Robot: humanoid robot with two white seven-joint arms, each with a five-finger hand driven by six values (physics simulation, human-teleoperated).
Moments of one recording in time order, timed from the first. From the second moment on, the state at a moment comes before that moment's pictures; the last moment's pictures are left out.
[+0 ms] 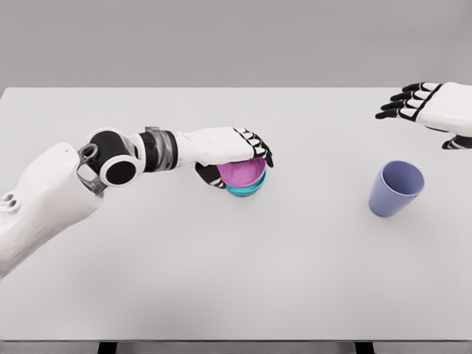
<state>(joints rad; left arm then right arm) -0.80 0.46 -0.90 -1.57 -0.42 -0.18 -0.61 -0.51 -1.04 0.30 -1.64 0.41 -0.61 0.61</state>
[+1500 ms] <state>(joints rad) -0.84 0.50 -0.89 -1.58 -0.37 -0.25 -0.61 -0.50 -1.05 0.28 -1.64 0.41 -0.61 0.61</state>
